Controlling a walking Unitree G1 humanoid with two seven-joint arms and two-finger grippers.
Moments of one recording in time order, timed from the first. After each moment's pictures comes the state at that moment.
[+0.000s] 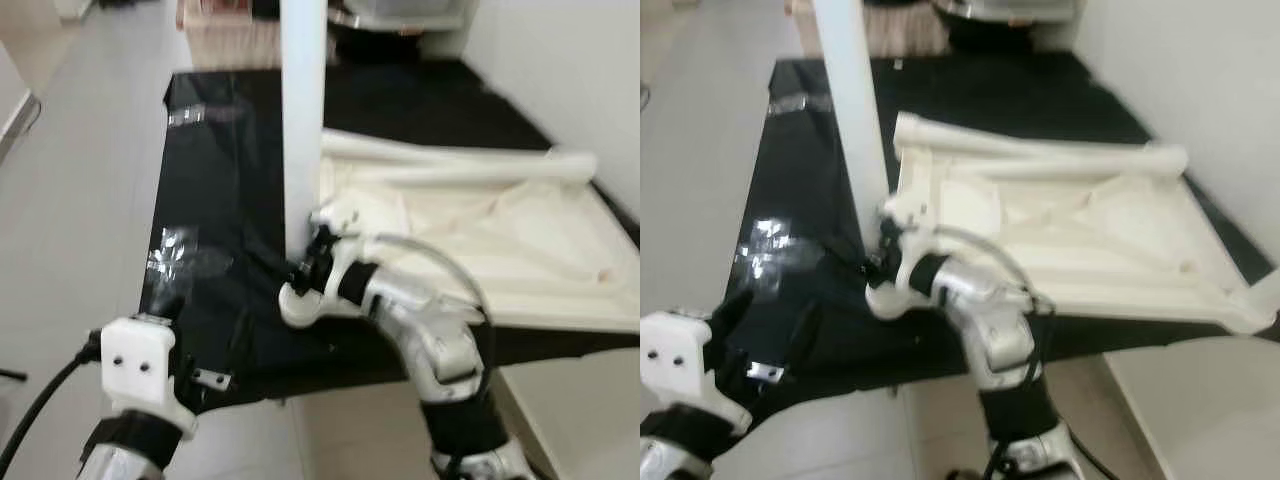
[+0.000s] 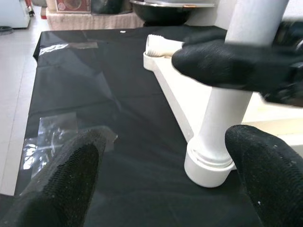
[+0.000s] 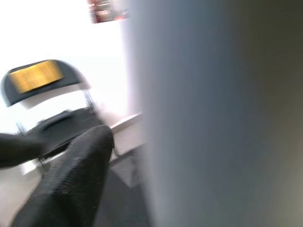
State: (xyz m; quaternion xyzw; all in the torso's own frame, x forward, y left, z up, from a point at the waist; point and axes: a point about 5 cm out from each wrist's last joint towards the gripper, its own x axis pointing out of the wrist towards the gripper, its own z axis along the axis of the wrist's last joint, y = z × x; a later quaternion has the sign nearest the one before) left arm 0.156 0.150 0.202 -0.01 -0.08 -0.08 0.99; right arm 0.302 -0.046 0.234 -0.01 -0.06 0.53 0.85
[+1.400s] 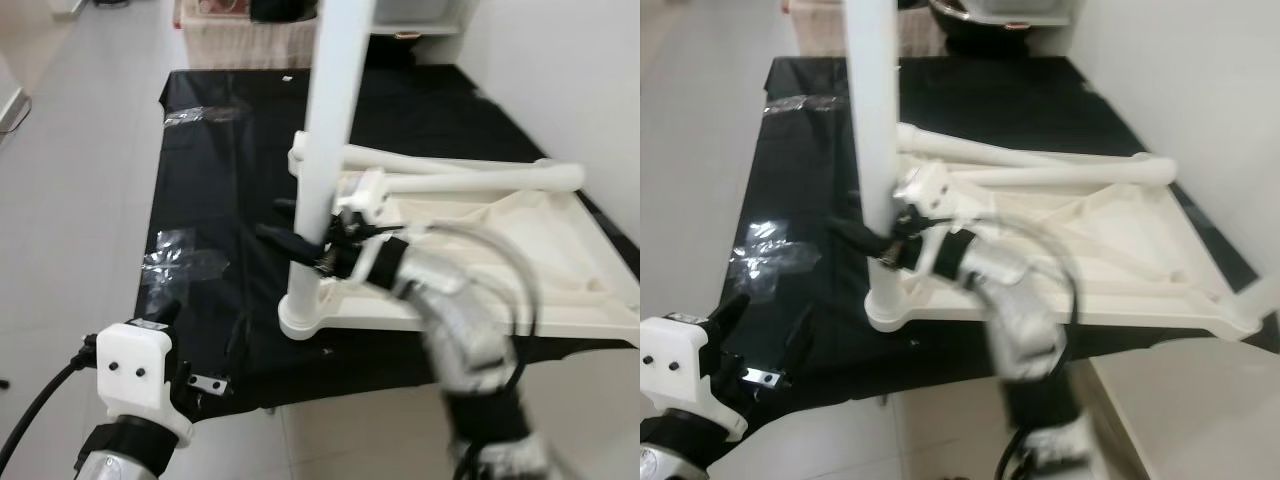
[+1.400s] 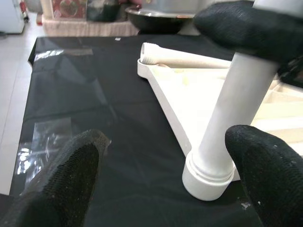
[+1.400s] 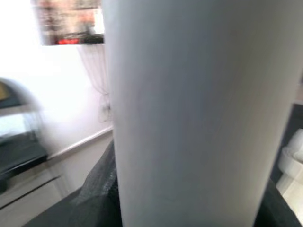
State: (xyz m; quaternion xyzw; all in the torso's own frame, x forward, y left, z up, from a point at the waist) left arm 0.153 0.152 0.202 -0.01 -0.07 -0.08 0.99; right arm 0.277 -0.038 0.222 -0.01 -0.10 0.39 0.91
